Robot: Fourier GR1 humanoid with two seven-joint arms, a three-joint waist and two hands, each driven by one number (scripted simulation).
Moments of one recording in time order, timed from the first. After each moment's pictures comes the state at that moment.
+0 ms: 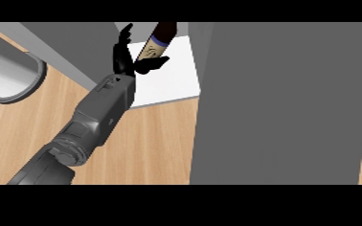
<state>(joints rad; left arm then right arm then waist) -1.12 0.09 -0.38 -0.02 0.67 0.70 -0.51 -0.58 -0.16 -0.07 -2.37 -0.31 0.02 0.84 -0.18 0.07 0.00</state>
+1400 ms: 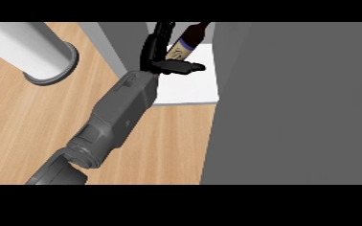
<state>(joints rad) -1.11 0.02 -0.31 -0.24 0.71 0.11 -0.68 -0.59 -0.20 -0.08 -2.38 -0.28 -0.07 0.91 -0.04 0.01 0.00</state>
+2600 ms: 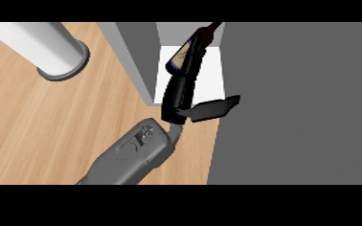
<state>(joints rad) -0.68 0.03 -0.63 -1.21 0.57 0.56 -0.34 -0.60 -0.25 -0.04 -2.39 -0.24 -0.13 0.94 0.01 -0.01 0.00</state>
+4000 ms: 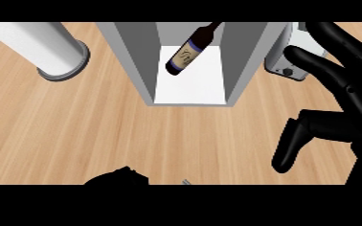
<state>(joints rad) 0.05 0.46 -0.83 -2.09 0.56 0.52 -0.37 -0.62 -0.22 0.13 -2.40 -0.23 -0.10 0.94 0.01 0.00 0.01</state>
